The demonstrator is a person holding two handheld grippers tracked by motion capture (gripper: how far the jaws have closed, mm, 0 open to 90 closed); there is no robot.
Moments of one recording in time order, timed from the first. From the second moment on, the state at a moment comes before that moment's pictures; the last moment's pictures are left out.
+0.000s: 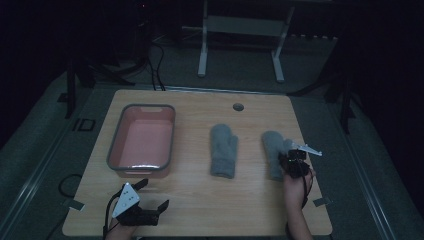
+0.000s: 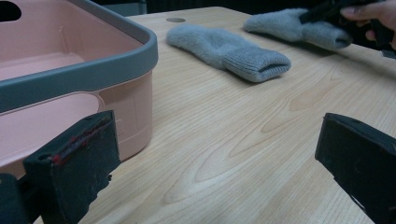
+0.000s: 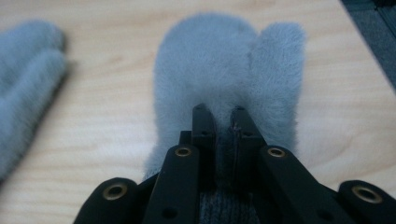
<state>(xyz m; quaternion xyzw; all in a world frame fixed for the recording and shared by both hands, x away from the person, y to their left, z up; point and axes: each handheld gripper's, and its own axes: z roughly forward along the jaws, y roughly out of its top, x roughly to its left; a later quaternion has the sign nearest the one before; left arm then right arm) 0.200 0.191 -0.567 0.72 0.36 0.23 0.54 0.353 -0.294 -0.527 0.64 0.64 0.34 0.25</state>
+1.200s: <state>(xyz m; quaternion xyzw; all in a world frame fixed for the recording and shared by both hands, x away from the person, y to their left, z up) 0.201 0.190 -0.568 0.73 0.36 0.23 0.54 0.371 -0.324 -0.544 0.51 0.78 0.32 0.18</state>
